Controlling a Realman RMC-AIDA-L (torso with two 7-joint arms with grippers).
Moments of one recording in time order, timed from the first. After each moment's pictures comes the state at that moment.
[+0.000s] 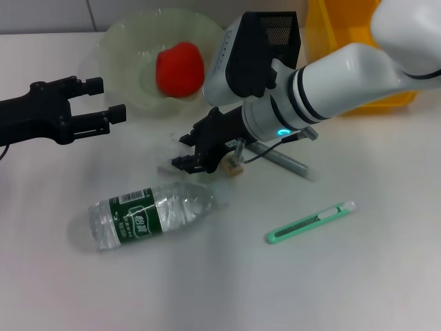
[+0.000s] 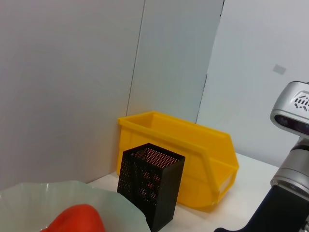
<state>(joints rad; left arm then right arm) -0.44 -1.87 1.01 0.56 1.53 1.45 -1.32 1.06 2.09 -1.83 -0.38 -1.60 -0.79 1.70</state>
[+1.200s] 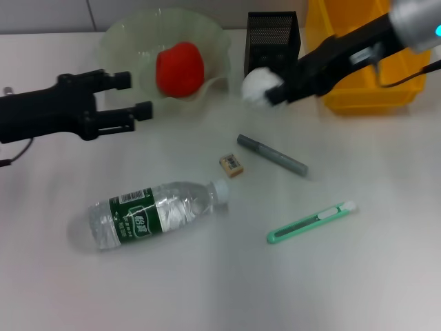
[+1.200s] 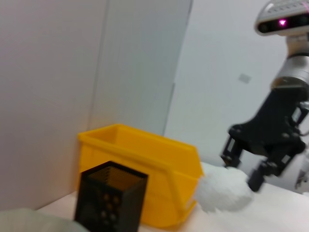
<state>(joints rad) -0.49 -1.90 1.03 0.56 1.53 1.49 -1.33 0.85 1.98 -0.97 -1.00 -2.25 -1.60 2.14</state>
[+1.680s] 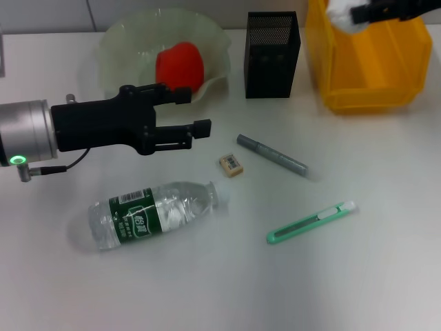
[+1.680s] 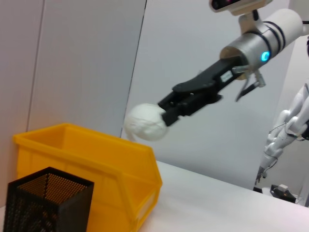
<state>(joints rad) -0.54 -1.97 1.11 0.56 1.53 1.48 -1.32 0.82 1.94 -0.65 -1.05 -2.38 -1.53 2.14</state>
